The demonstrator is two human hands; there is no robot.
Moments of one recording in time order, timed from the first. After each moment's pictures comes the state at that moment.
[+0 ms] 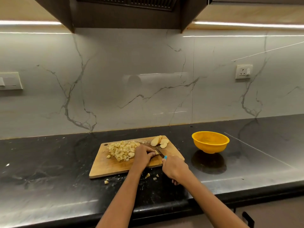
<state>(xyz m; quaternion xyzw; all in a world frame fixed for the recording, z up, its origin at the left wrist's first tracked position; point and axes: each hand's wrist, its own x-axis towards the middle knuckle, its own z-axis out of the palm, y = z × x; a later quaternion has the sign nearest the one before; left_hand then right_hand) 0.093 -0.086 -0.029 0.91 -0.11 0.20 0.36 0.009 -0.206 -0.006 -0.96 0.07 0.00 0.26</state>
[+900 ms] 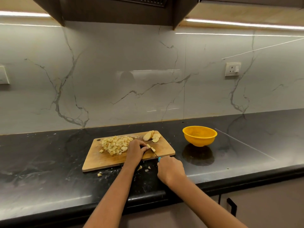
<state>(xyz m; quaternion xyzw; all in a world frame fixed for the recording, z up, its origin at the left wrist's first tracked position) 0.083 -0.090 -0.033 0.90 -0.12 0.24 0.34 -0.043 -0.205 -0.003 -1.00 0.01 -0.03 0.07</state>
